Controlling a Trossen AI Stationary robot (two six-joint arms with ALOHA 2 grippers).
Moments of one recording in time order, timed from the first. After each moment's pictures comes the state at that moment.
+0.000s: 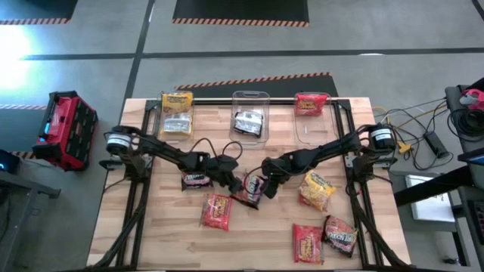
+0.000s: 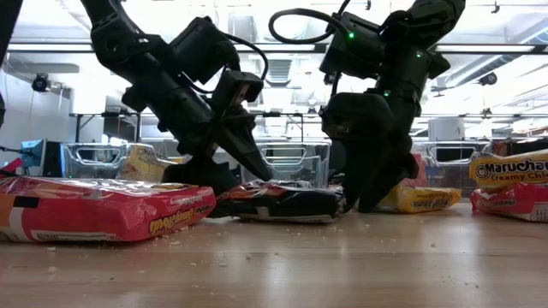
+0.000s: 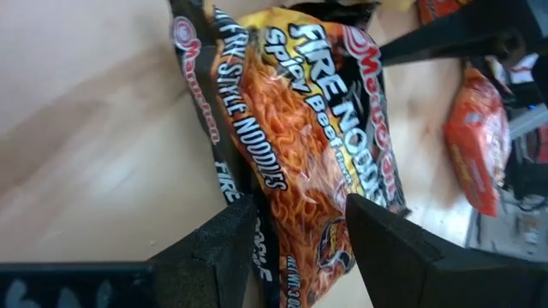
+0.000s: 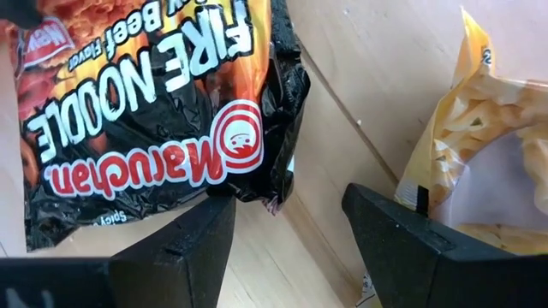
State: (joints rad) left arm -0.04 1.79 0.77 0.30 0.20 -1.01; right arm 0.05 1.80 0.94 -0.30 -0.07 0.72
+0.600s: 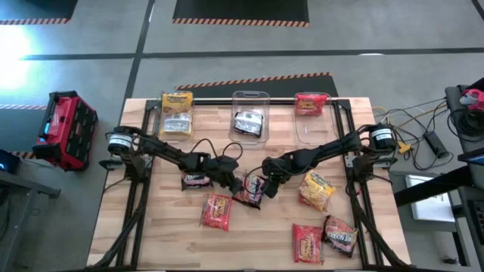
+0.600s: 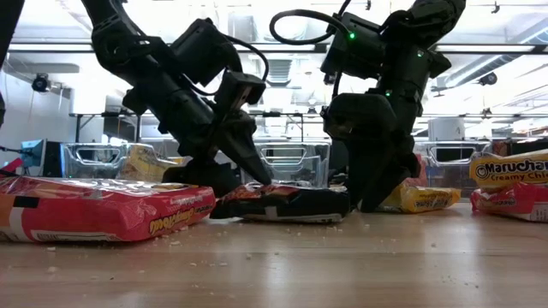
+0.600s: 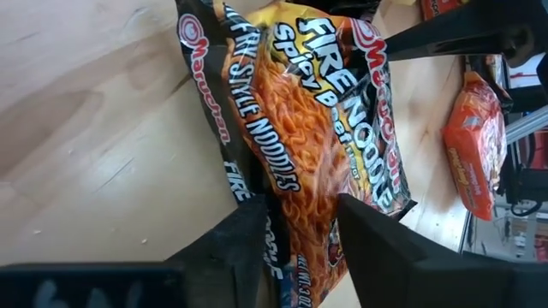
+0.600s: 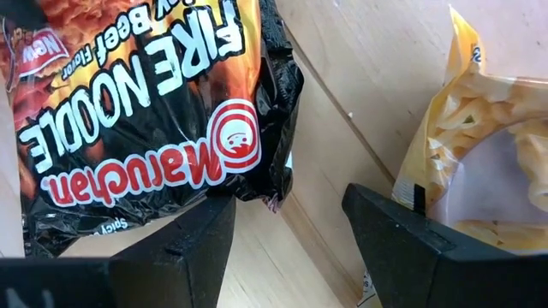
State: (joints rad) left arm -0.04 1.80 0.77 0.30 0.20 -1.05; right arm 0.05 1.79 0.94 -0.31 -0.08 0.72
